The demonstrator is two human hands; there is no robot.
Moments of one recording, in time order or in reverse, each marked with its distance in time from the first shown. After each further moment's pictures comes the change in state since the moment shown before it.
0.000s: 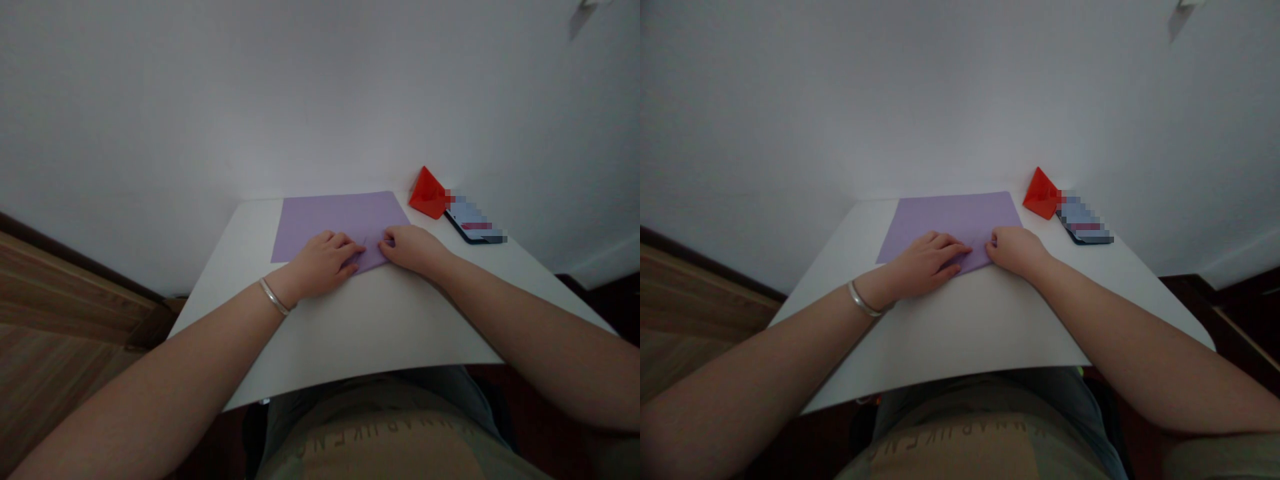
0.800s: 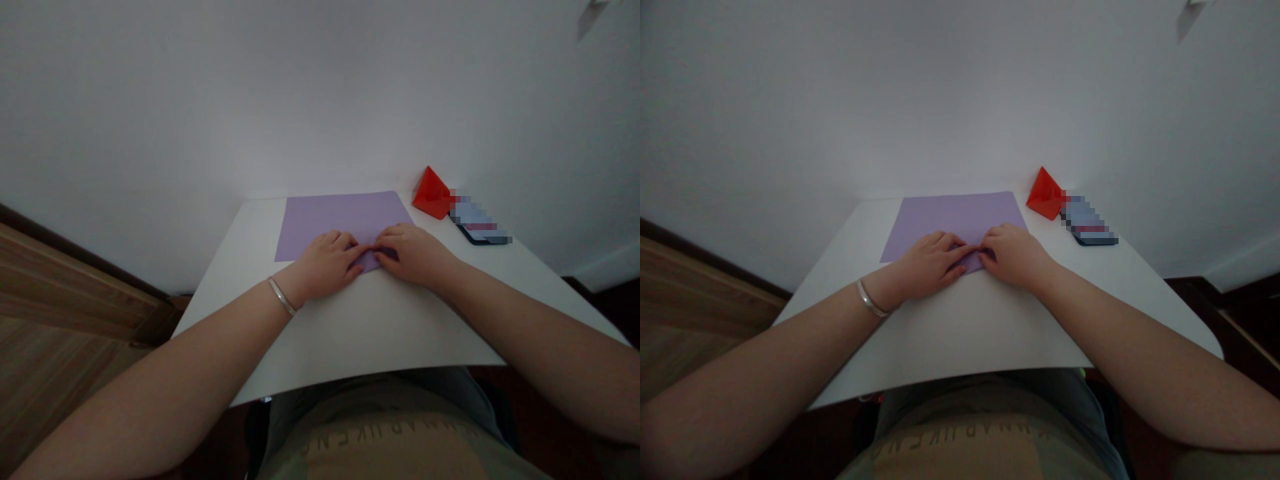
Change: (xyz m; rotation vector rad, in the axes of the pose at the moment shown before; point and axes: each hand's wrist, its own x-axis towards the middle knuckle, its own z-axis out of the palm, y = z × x) left_hand -0.003 0.003 0.002 0.115 0.037 0.006; right_hand -0.018 -0.007 -0.003 0.106 0.183 -0.422
